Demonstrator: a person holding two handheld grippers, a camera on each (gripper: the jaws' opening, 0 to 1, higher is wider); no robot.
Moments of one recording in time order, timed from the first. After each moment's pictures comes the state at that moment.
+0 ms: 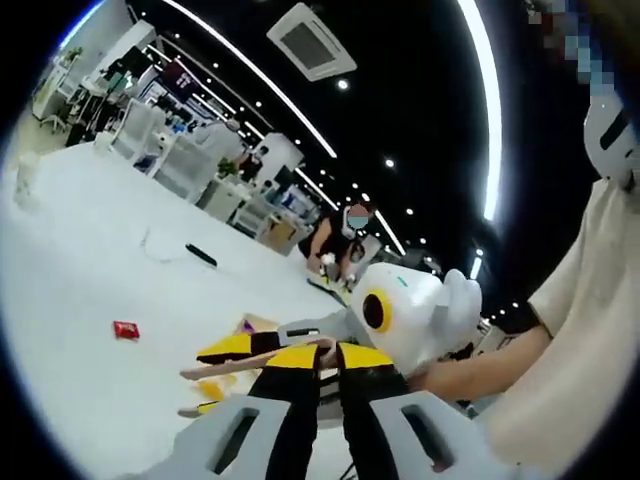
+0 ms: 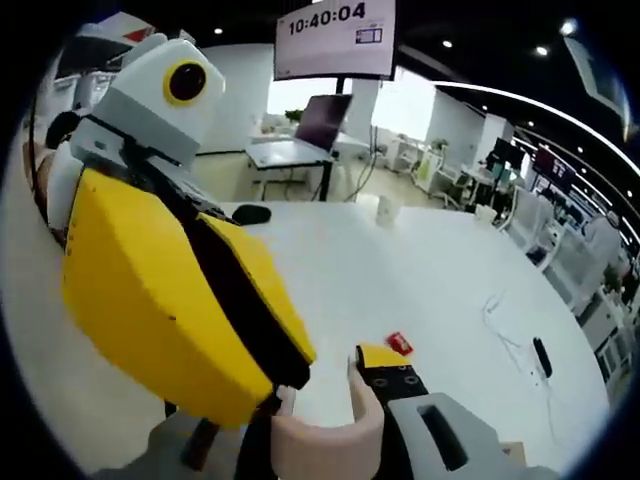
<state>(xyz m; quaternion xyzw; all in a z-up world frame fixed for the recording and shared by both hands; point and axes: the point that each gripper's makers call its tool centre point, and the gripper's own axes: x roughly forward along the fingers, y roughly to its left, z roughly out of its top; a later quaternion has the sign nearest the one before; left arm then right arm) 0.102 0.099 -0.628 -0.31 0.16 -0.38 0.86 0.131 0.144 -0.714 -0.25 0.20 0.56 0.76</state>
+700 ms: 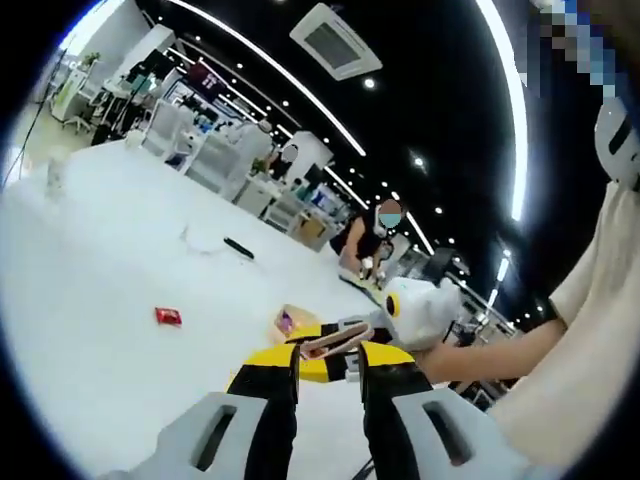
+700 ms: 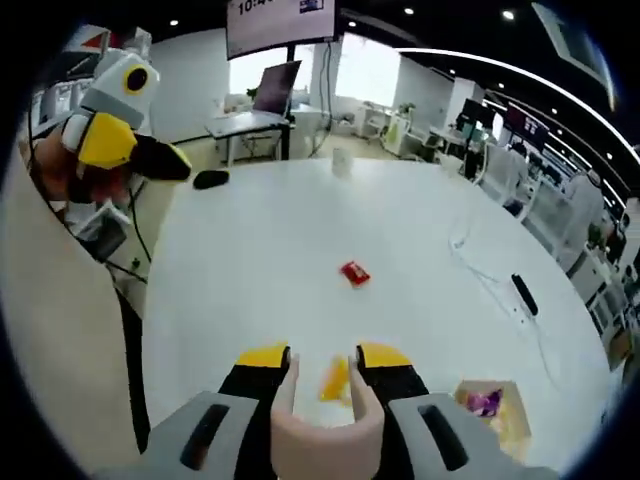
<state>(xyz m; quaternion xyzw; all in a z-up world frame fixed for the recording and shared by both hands) 0.102 0.134 -0.661 -0.30 0.18 -0.32 0.88 0.171 0.060 -0.763 -0.28 0.27 0.51 0.77</state>
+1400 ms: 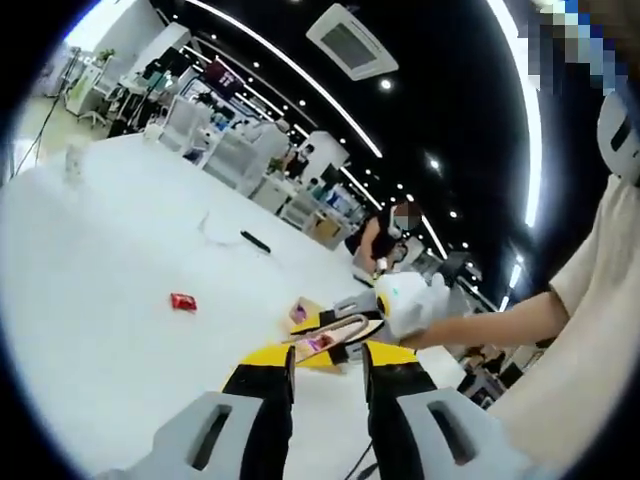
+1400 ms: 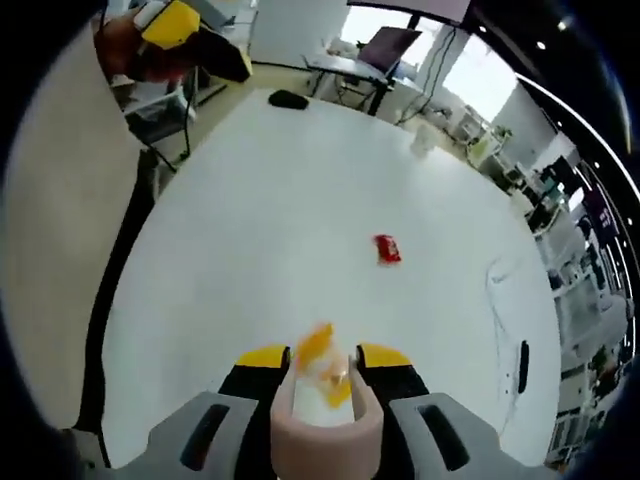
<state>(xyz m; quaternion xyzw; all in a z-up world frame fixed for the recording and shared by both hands) 0.095 0.141 -0.679 -0.31 0.19 -0.28 0.89 0.179 0.051 -0.794 -0.45 0.24 0.59 0.62</state>
